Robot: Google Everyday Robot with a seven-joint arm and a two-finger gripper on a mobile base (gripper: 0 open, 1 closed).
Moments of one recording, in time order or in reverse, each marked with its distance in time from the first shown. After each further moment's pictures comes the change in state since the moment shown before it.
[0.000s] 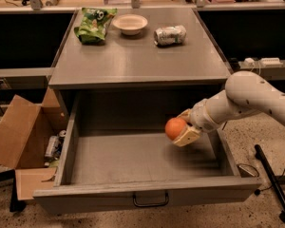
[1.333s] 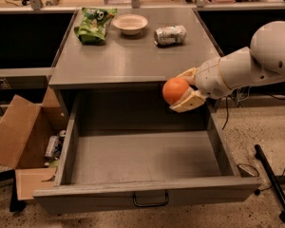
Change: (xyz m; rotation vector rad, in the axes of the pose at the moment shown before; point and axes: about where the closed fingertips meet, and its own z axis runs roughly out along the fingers) arm -0.116 -0.017 -0.111 0.164 -0.131 -0.143
